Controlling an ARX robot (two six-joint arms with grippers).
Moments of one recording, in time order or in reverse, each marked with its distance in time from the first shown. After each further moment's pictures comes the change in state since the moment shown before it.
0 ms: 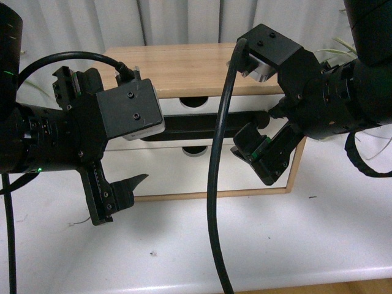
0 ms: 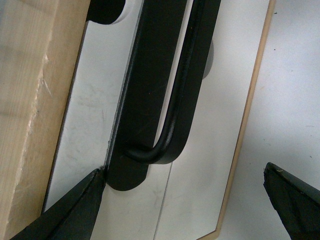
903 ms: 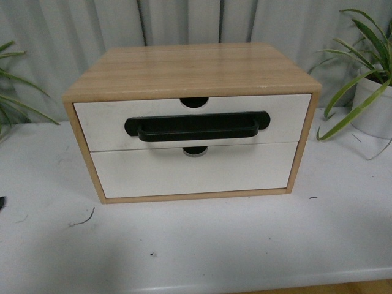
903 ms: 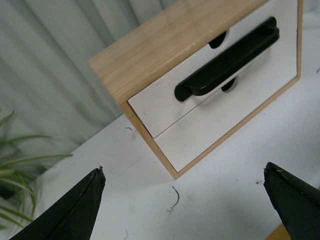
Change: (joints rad) left arm 0.151 -1.139 -0.658 -0.110 0.029 -0.640; right arm 0.041 -1.061 -0.776 0.053 0.304 0.233
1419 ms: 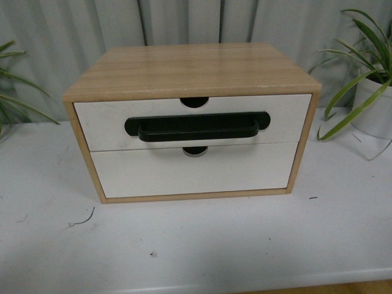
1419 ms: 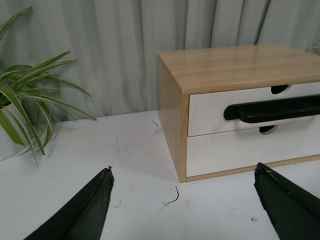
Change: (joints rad) left arm 0.148 -0.565 -0.103 -0.322 -0.062 -0.422; right arm 0.101 -0.370 -0.134 -0.046 0.277 0.266
